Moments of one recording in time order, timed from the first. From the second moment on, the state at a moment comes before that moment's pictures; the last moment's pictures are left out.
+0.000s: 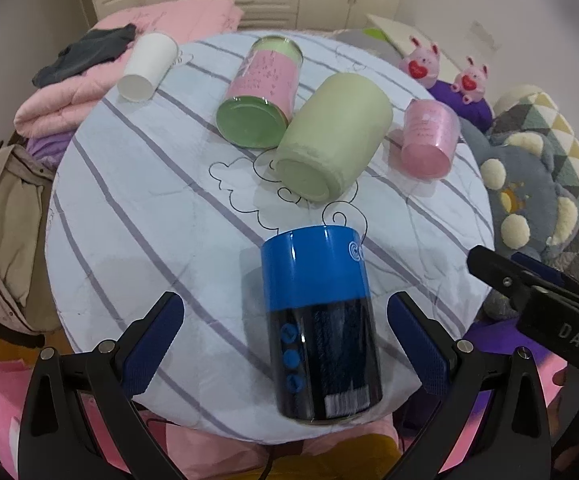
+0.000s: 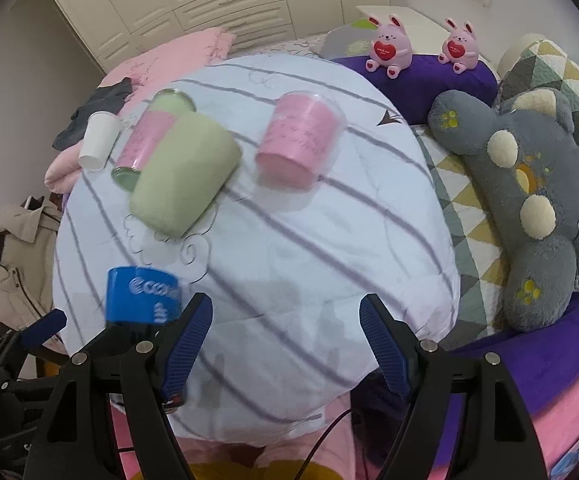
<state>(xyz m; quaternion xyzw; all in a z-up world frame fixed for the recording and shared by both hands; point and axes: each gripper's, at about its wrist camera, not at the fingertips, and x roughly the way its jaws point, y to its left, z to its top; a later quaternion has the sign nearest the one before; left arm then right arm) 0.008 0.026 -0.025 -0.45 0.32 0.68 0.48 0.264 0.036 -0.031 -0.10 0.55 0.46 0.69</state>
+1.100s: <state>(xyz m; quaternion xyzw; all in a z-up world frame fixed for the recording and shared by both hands) 0.005 0.062 -0.047 -0.50 0.33 0.68 0.44 0.297 0.069 -0.078 -0.14 0.58 0.50 0.63</state>
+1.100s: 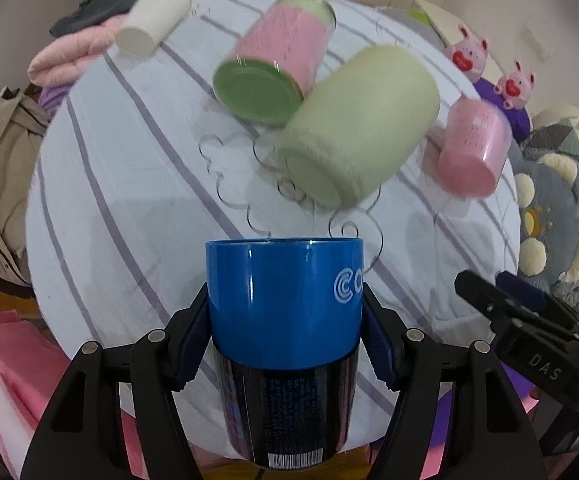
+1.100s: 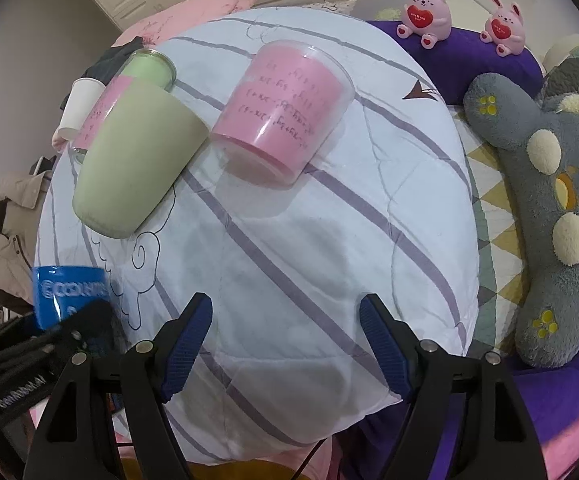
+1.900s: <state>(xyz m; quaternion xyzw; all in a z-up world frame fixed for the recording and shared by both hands) 0.004 0.059 -0.007 -0.37 0.36 0.65 0.56 0.293 0.071 -0.061 -0.14 0.56 0.50 0.64</state>
